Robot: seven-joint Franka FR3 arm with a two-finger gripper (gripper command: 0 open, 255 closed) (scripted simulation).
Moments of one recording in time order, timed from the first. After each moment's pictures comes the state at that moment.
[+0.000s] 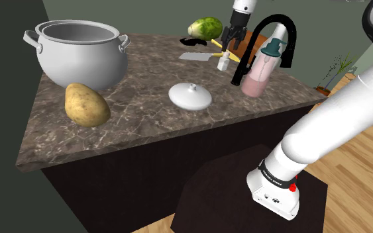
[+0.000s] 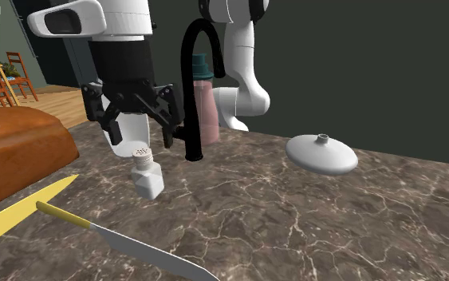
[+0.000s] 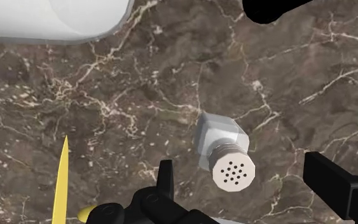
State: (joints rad) arm -0.18 -0.19 -0.25 -1.94 -0.05 1.75 -0.25
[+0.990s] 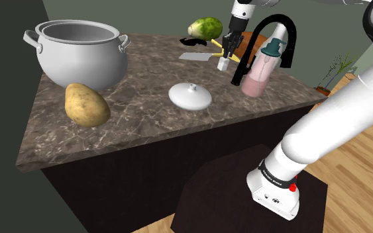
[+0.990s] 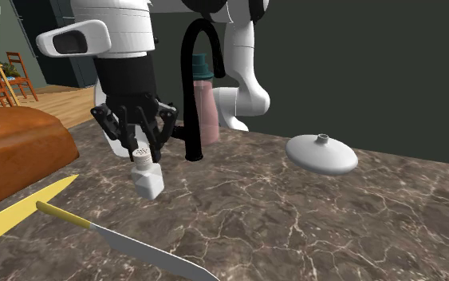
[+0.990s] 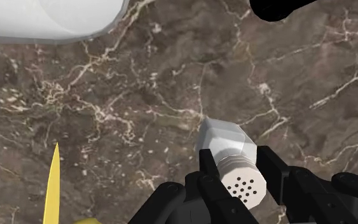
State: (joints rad) arm -0.18 -0.20 -0.25 -1.99 -0.05 1.80 -0.25
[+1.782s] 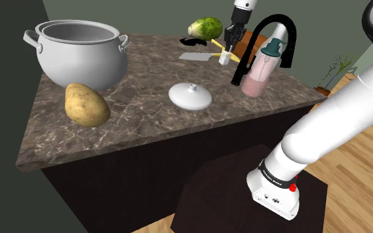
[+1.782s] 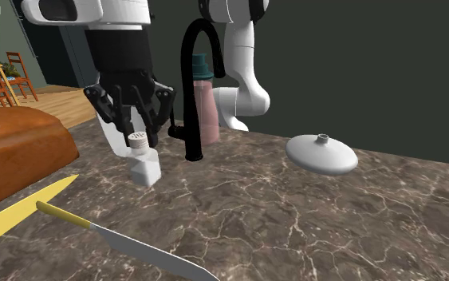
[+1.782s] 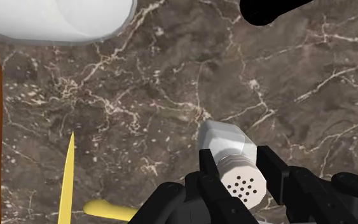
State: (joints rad) arm -0.18 -0.19 -0.25 -1.90 -0.05 1.72 -0.25
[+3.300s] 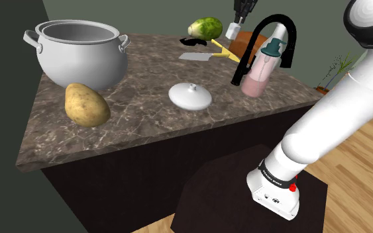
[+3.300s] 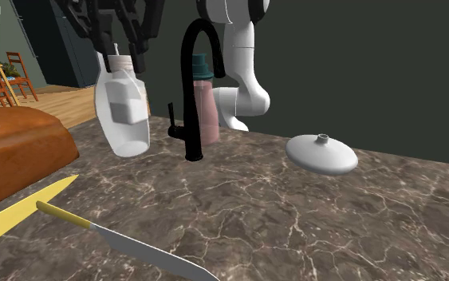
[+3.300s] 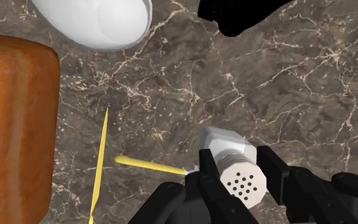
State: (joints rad) arm -0.18 -0.10 -0.25 -1.49 -0.02 1.39 -0.27
